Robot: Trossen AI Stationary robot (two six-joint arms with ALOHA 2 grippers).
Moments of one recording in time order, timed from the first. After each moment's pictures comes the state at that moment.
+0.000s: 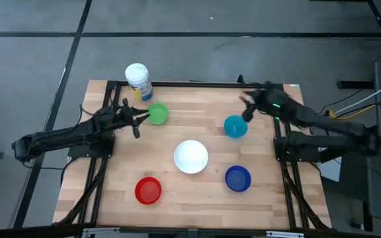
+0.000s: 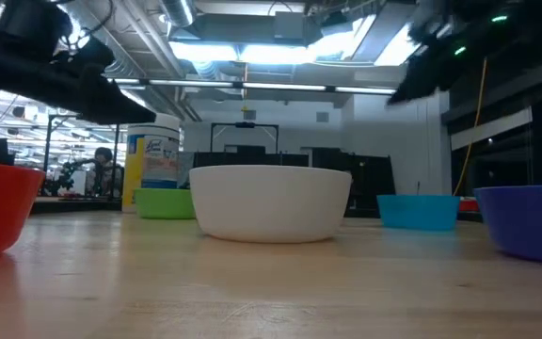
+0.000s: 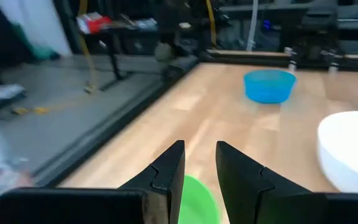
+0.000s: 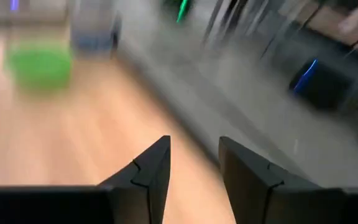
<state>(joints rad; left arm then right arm) 0.45 0.45 0.10 0.17 -0.01 0.05 -0.40 0.90 0.65 -0.28 0.31 -0.15</state>
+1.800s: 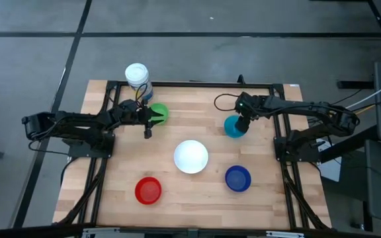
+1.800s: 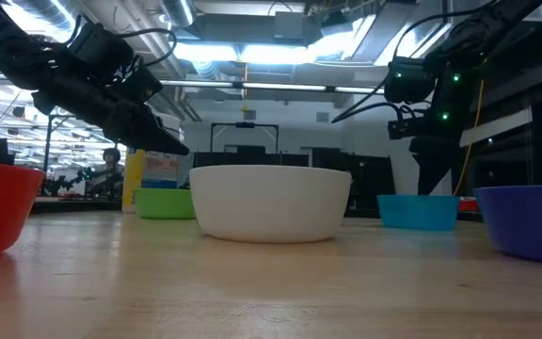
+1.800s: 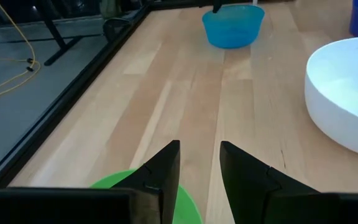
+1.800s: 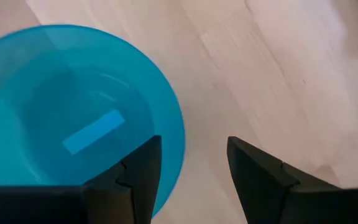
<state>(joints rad) 0.48 1.08 0.23 0.46 0.17 0.23 -0.49 1.34 0.71 -0.63 0.17 0.01</state>
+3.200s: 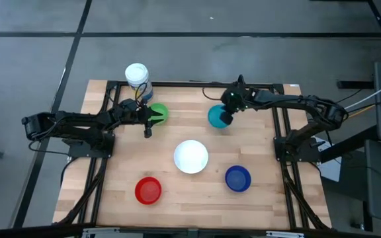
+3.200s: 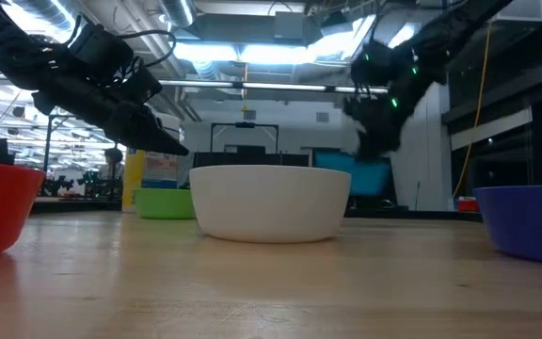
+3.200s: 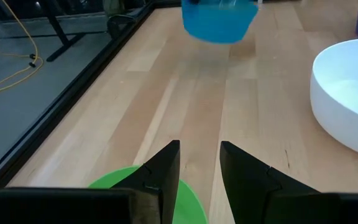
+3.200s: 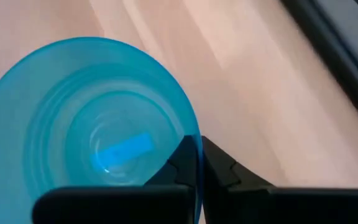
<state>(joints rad) 0.49 1.08 0.23 0.45 0.18 0.22 -0.48 1.49 0.90 -0.35 -0.03 -0.03</state>
